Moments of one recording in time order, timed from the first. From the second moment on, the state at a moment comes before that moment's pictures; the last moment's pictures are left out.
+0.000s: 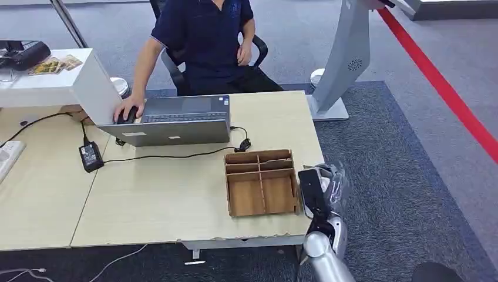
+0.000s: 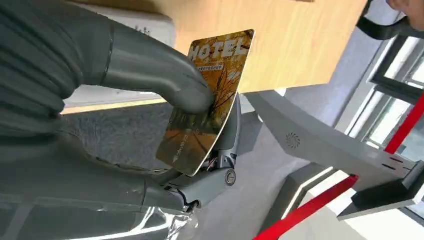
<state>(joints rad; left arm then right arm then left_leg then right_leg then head) -0.09 -0.10 -0.66 -0.22 -0.47 0.68 0.30 -0.21 0.18 0.05 -1.03 0.61 -0.70 -0.18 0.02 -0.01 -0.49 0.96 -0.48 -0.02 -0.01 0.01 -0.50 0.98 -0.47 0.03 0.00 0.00</state>
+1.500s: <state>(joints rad) -0.09 -0.09 -0.66 -0.22 -0.45 0.68 0.30 -0.18 0.17 0.01 -0.92 0.66 -0.70 -0.17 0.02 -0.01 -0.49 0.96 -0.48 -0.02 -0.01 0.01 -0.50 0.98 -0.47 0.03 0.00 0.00</state>
